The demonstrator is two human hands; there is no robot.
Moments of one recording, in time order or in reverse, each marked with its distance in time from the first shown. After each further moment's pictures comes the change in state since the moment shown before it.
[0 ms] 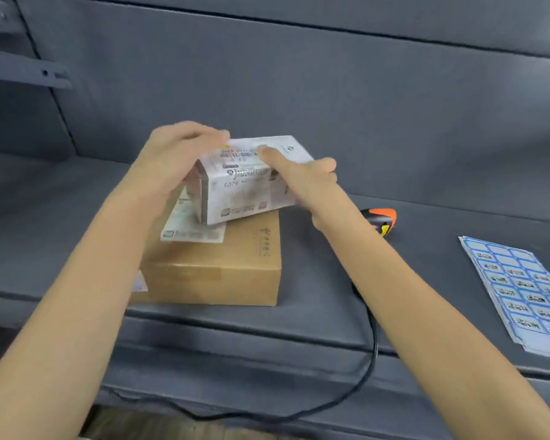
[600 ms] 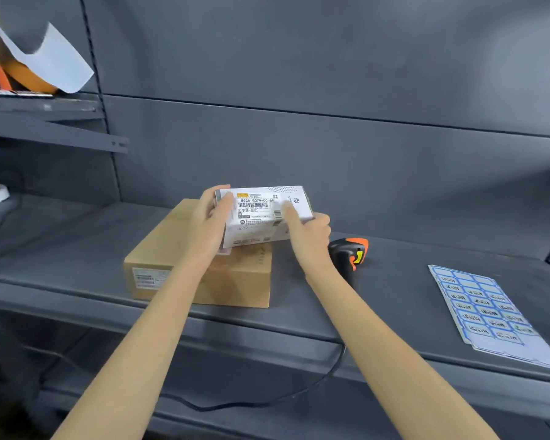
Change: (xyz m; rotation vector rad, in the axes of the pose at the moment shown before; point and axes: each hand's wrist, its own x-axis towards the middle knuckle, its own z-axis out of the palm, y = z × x) left_hand -0.077 -0.007 0.042 -0.165 0.239 0.092; right_hand -0.049 0.043 -0.006 0.225 0.225 -0.194
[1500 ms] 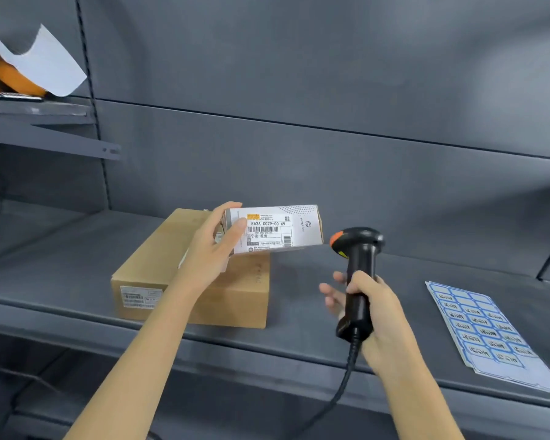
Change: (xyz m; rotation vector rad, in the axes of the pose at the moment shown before) left_hand 0.002 -0.018 -0.003 0.095 -0.219 0.157; right_hand -0.056 0.025 -0.096 0.628 -0.155 0.224
